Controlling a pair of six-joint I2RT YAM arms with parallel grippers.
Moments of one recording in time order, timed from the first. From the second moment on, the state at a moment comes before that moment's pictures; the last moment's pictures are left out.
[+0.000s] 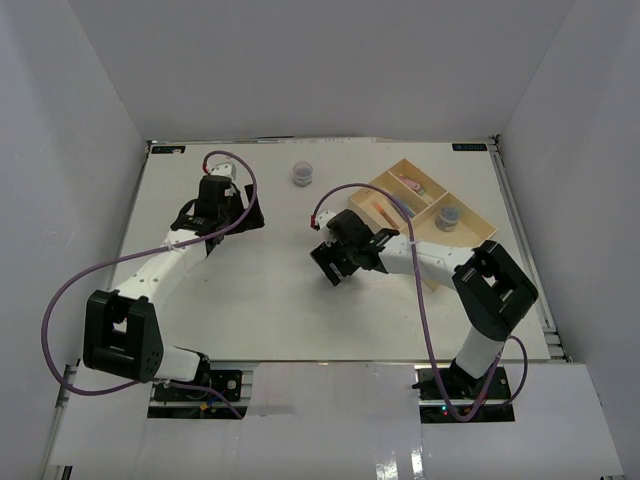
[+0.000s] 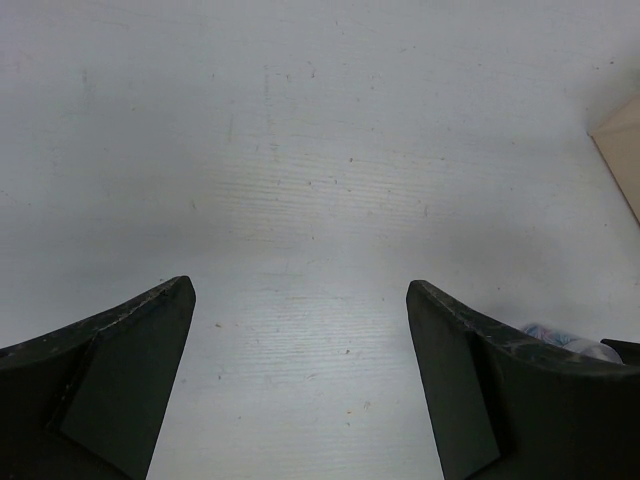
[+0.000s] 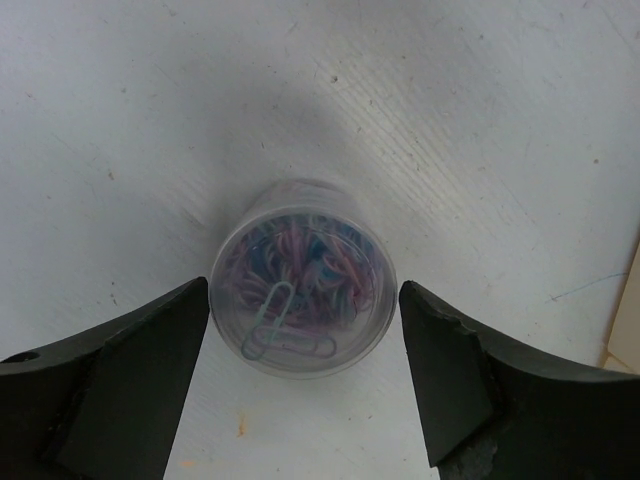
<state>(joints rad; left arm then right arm) -0.26 1.38 0.98 -0.29 -0.07 -0.36 0.83 1.71 1.07 -0.30 0.03 -0.02</state>
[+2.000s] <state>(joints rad) -0.24 1.35 0.97 -0.27 -0.03 -0.36 0.15 1.63 0.92 -0.11 0.18 0.17</state>
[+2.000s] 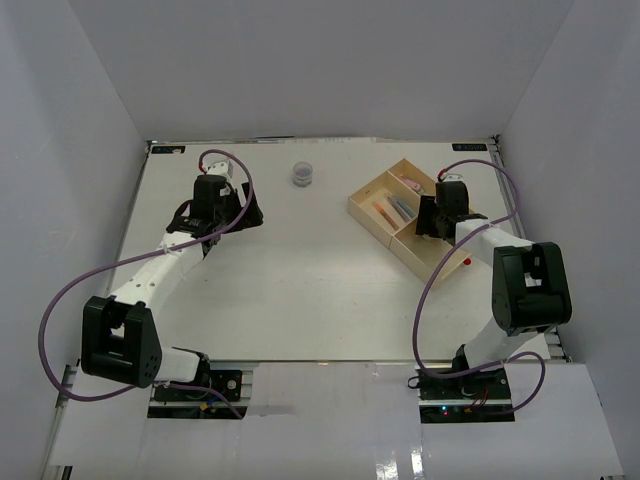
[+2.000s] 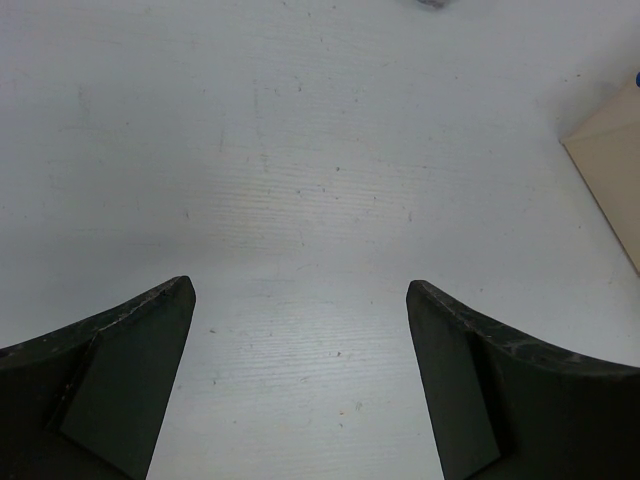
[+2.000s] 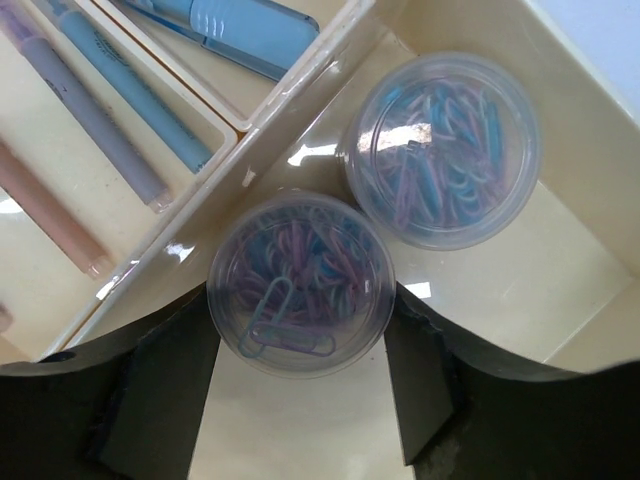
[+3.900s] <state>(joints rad) -0.39 2.41 1.80 0.19 -0.05 0.10 0.15 0.86 0.69 -0.13 -0.33 0.21</state>
